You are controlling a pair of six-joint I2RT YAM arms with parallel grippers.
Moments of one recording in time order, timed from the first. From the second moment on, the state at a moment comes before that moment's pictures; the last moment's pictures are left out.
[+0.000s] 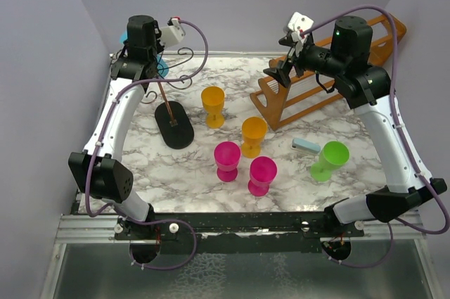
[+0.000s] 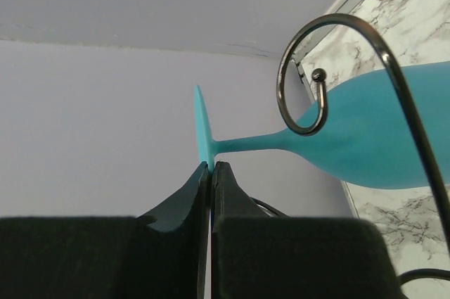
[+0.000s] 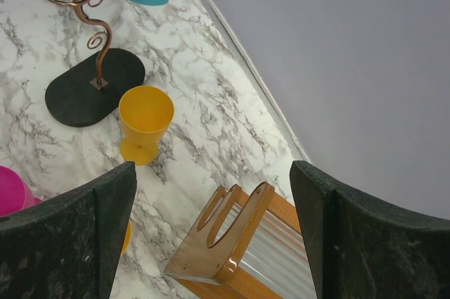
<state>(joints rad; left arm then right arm) -0.18 1.59 1.72 -0.48 -0.40 1.03 0.39 1.42 1.82 -0.63 -0.54 -0.53</state>
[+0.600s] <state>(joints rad) -0.23 1.57 1.76 -0.63 -0.29 1.05 0.37 1.40 1.78 -0.63 -0.57 -0.52</state>
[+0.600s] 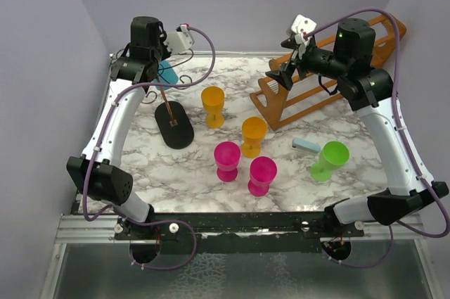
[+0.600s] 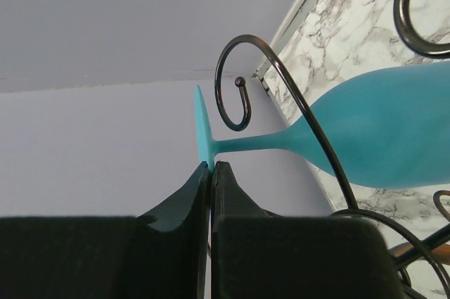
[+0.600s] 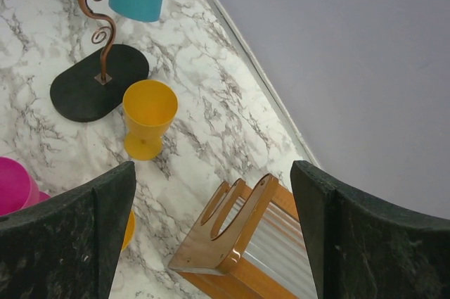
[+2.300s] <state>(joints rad) -0.29 1.66 1.81 -0.47 -0.40 1.05 0.31 1.35 1.71 -0.60 -0.63 -0.52</state>
